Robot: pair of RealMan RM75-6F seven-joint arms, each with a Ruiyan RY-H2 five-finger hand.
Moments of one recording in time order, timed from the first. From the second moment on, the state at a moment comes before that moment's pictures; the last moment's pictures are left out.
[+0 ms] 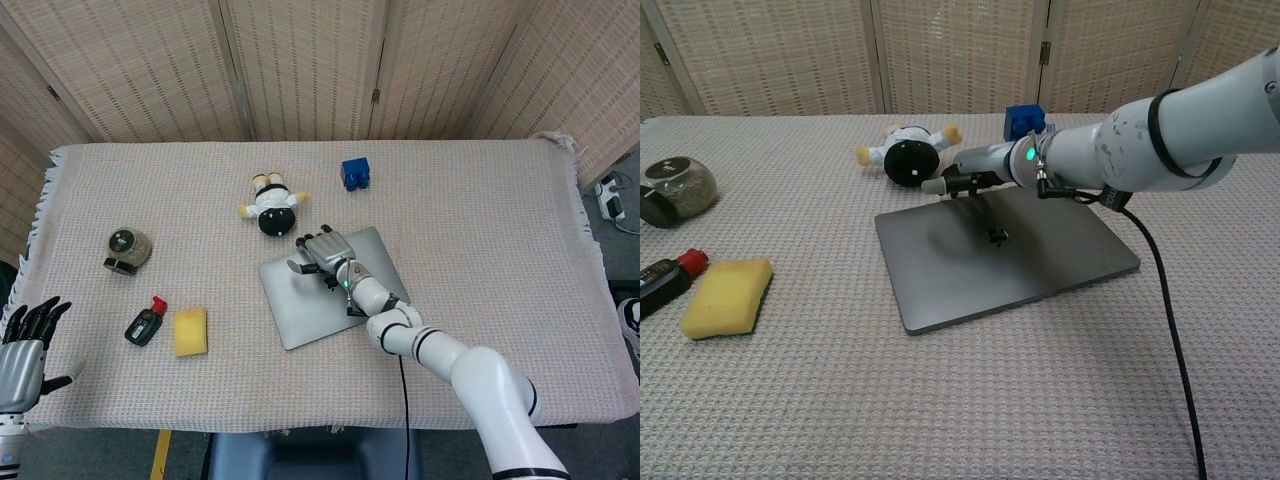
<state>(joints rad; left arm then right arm) -0.08 -1.15 -0.05 -1.62 1.45 1.49 0.05 1.29 -1.89 0.22 -0.68 -0.86 0.31 -0.14</state>
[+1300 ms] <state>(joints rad) -0.09 -1.16 -0.05 -1.62 1.48 1.50 0.04 1.00 -1.42 0.06 -1.41 -0.92 0.66 -0.18</state>
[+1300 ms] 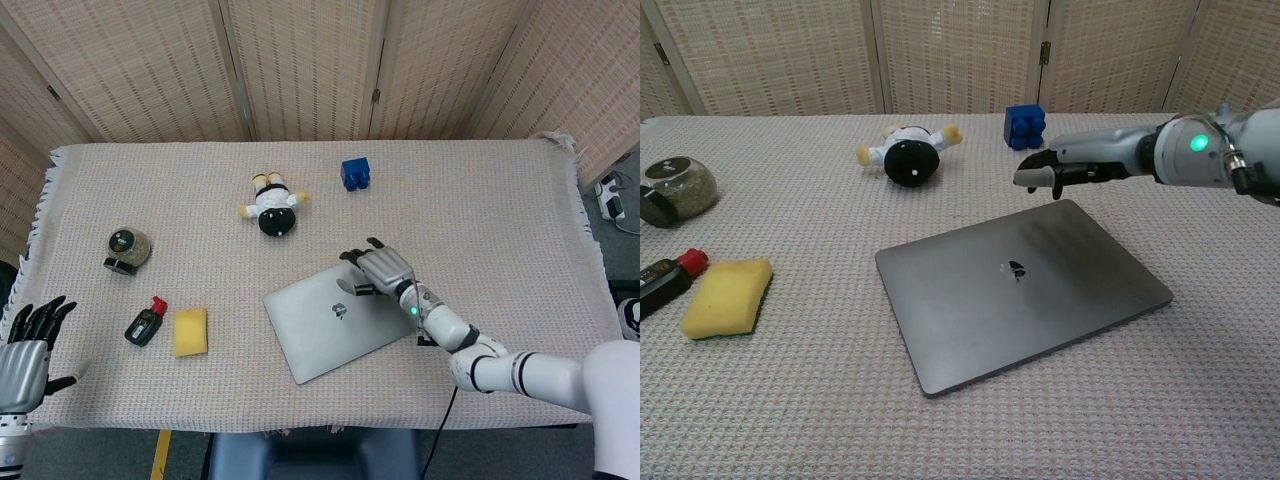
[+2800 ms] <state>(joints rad) -0.09 -1.17 -0.04 -1.64 1.51 1.51 0.05 0.77 -1.45 0.06 -1.30 -1.18 0.70 0.05</state>
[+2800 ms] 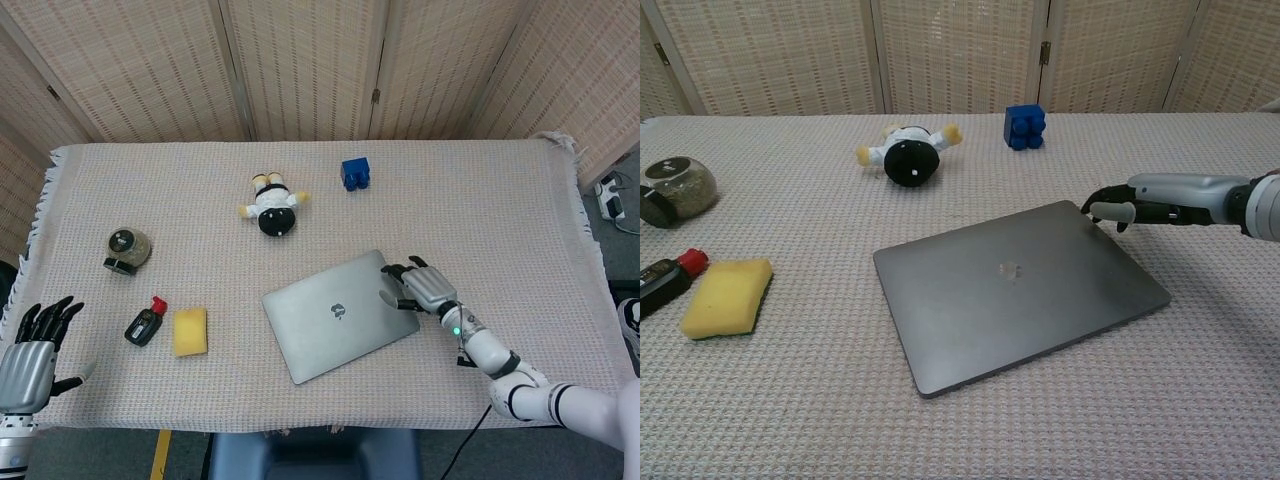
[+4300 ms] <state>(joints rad) -0.09 -1.15 -0.04 -1.67 1.54 1.52 0.06 0.69 -1.34 -0.01 -1.59 -1.63 0.97 -0.04</state>
